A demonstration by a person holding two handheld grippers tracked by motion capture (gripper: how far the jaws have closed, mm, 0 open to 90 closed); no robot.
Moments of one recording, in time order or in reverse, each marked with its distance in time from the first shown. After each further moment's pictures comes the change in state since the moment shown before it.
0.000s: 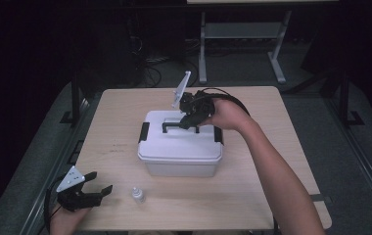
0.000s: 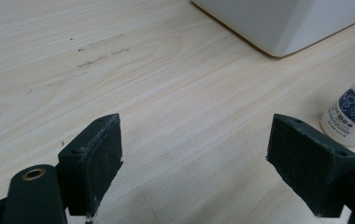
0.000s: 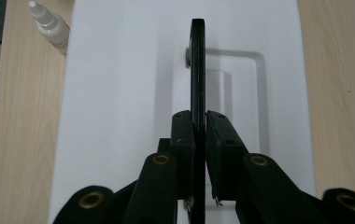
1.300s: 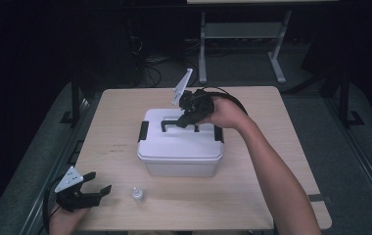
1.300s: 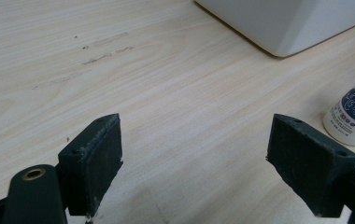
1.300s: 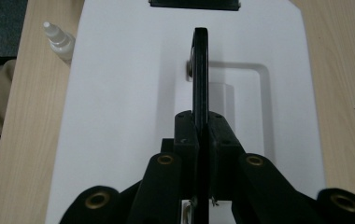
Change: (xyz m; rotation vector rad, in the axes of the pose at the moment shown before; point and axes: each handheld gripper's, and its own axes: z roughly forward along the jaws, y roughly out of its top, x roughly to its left) left arm 0.002 -0.001 -0.002 -0.004 0.005 -0.009; right arm -0.005 0.000 -0.001 -0.069 0.033 -0.015
